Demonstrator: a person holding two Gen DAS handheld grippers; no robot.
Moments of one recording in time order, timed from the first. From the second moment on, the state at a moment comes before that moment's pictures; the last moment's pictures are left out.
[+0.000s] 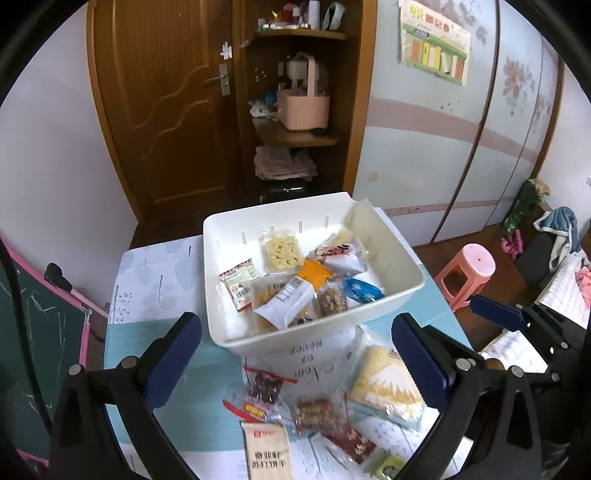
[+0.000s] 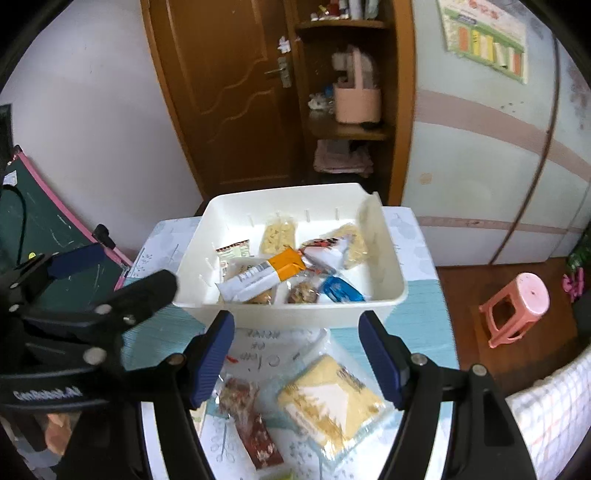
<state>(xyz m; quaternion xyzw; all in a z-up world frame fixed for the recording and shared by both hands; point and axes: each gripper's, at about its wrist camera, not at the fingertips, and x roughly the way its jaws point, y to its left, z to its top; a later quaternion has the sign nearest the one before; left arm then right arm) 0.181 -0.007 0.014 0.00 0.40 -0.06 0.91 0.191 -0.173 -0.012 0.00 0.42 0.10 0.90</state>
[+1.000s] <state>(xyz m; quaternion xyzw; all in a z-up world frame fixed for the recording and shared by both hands) 0.054 0.023 -0.110 0.00 0.45 -0.03 0.89 0.035 -0.168 -0.112 -0.06 0.47 0.11 0.88</state>
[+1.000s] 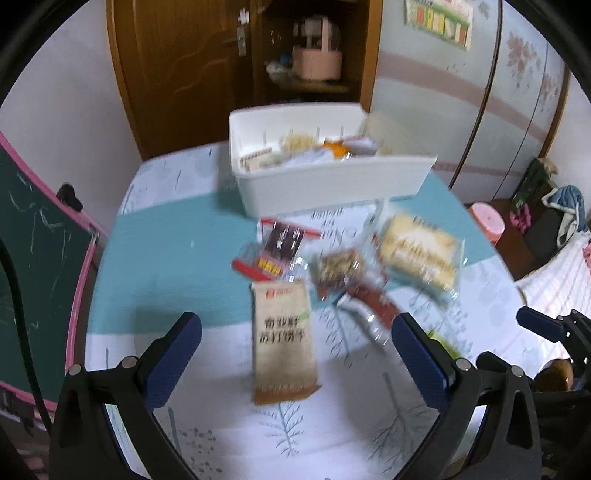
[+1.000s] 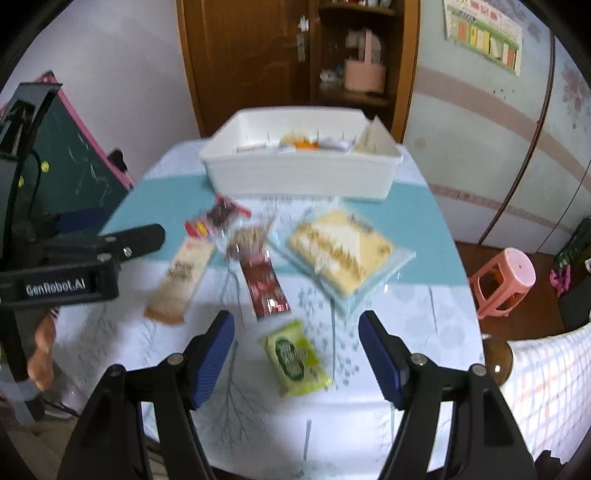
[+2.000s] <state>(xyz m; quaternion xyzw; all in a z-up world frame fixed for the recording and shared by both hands) 0.096 0.060 -0.207 -0.06 0.57 0.01 0.82 0.057 -0.174 -0.192 -0.02 0.59 0.14 0.80</state>
